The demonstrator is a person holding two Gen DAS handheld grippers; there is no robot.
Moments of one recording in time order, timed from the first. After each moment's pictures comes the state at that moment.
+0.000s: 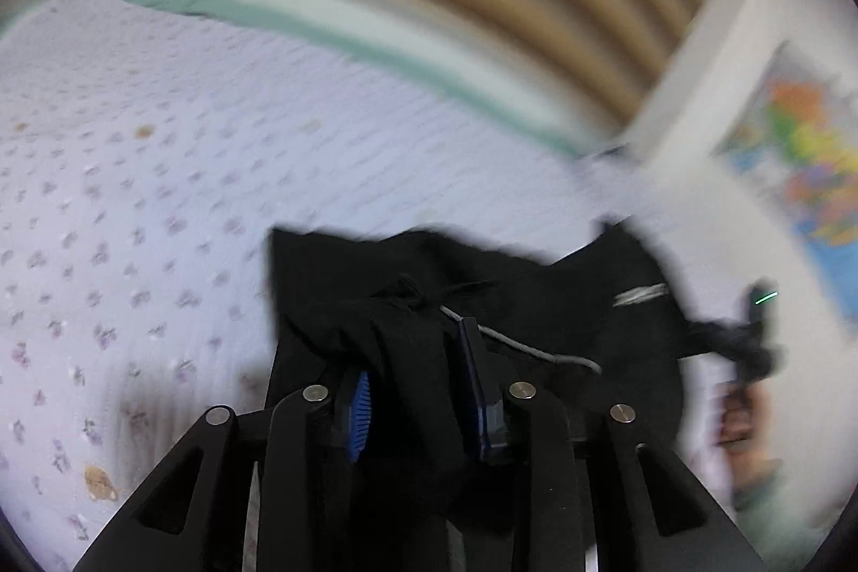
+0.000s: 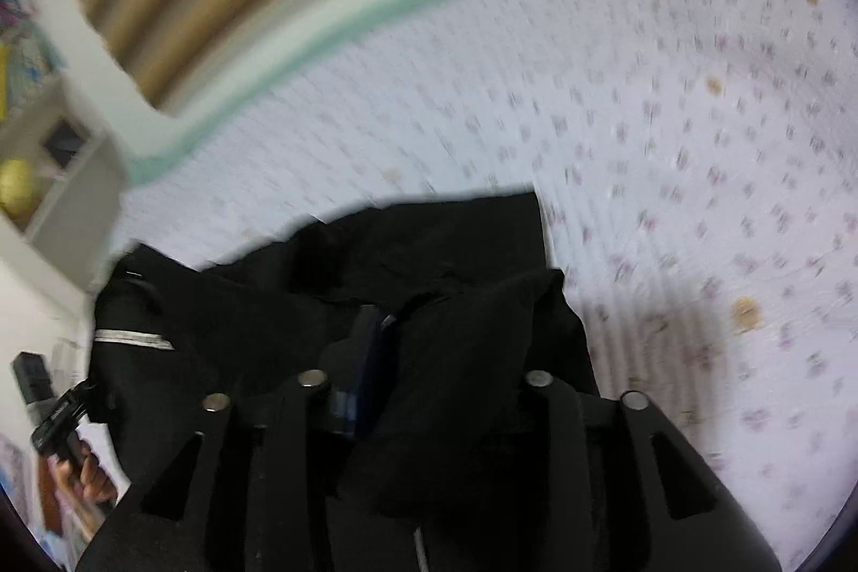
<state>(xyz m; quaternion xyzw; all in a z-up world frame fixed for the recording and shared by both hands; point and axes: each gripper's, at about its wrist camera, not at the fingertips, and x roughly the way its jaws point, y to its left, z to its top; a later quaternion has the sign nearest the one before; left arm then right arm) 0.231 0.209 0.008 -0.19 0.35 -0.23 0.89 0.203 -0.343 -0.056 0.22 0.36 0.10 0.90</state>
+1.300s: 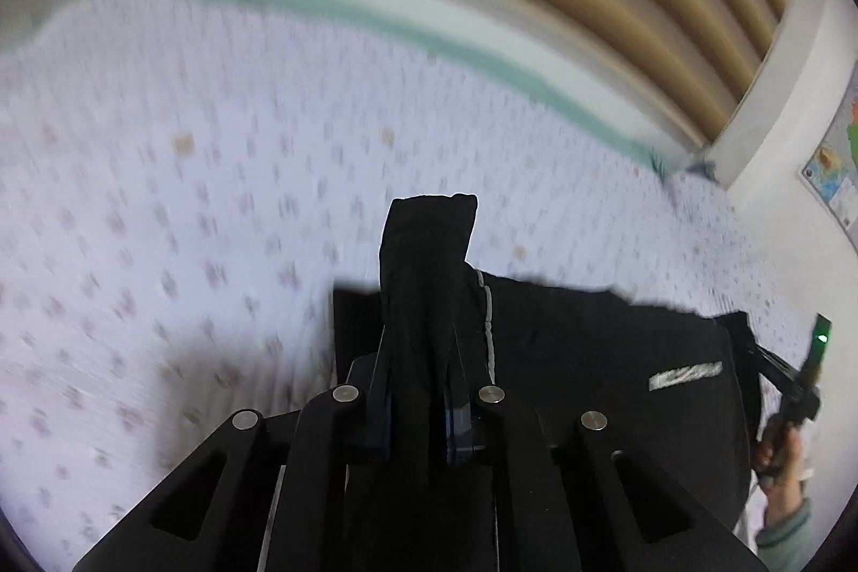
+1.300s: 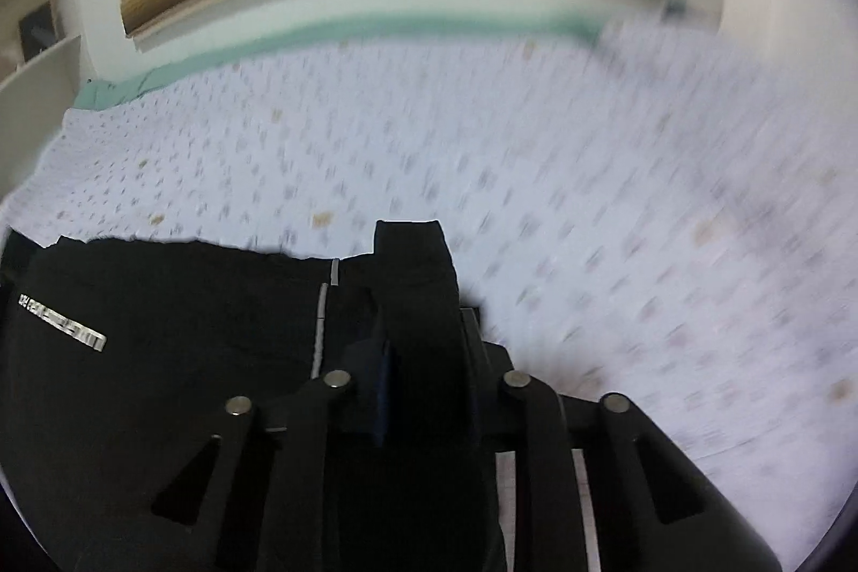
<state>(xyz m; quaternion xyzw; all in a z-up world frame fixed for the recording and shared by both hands) 0.309 0.202 -0.008 -0.14 0.37 -0.09 0.91 0.277 -0.303 -0.065 -0.01 0.33 -0.01 0.94</state>
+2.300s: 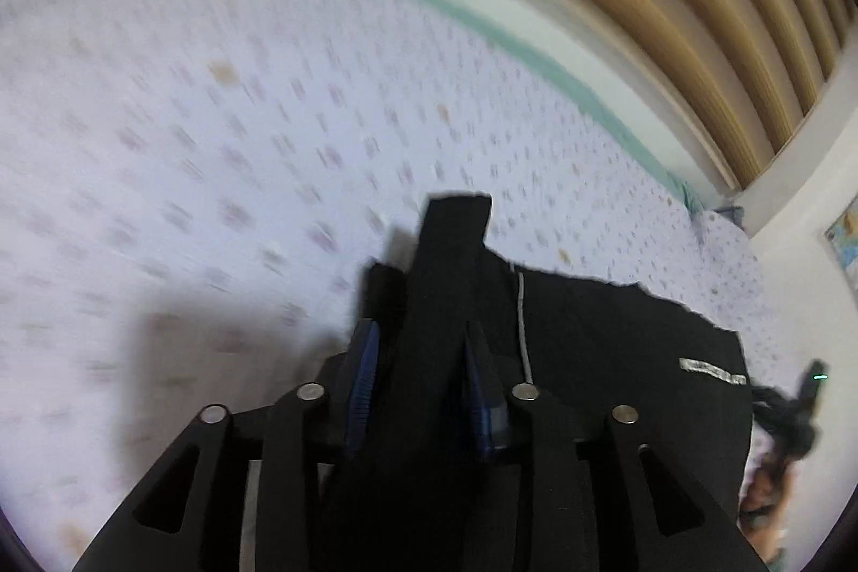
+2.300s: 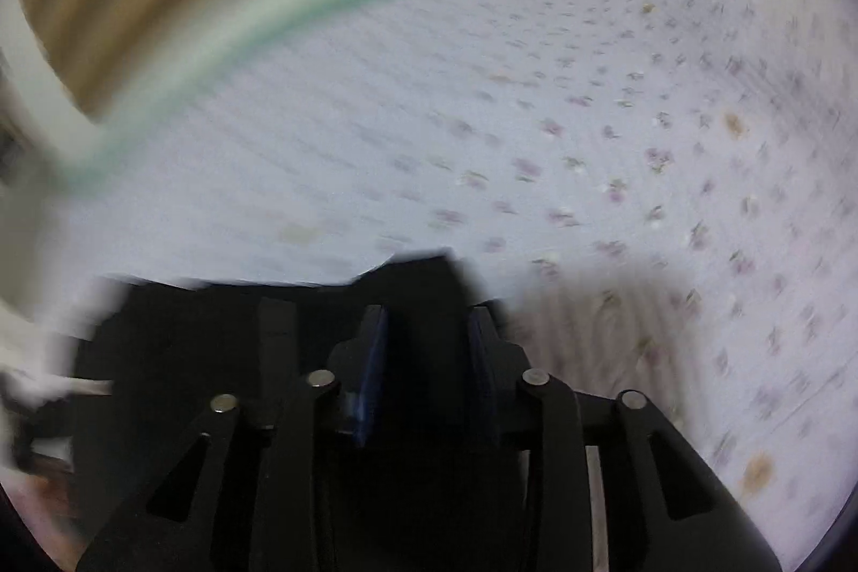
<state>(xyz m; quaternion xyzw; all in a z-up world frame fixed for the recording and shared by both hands) 0.312 0.219 -0.048 -0.20 0.38 -0.03 0.90 0.299 -0.358 -0.078 0.21 0.37 0.04 0.90</state>
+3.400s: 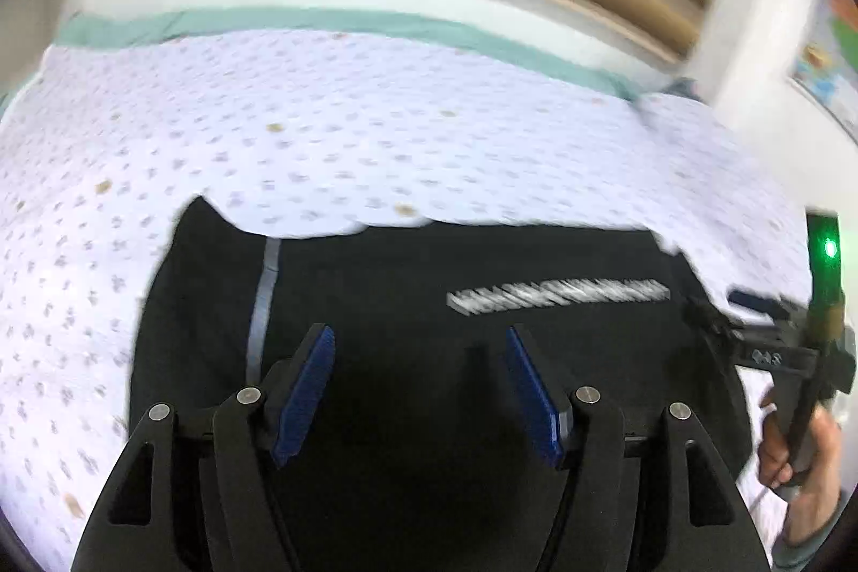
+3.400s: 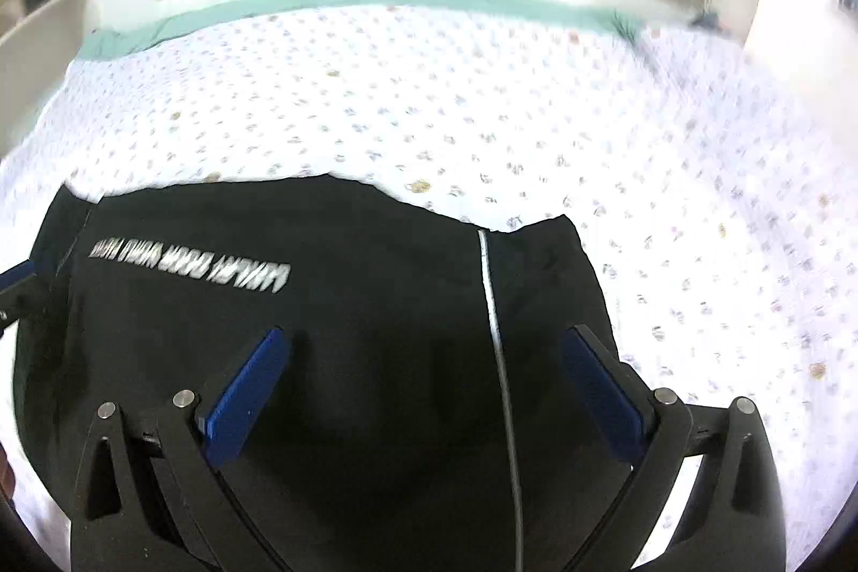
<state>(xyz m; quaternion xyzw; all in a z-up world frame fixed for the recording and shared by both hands) 0.310 0.059 -0.012 -0.05 0.43 -0.08 0.90 0.296 -0.231 -0.076 0.00 0.47 0.00 0.88</state>
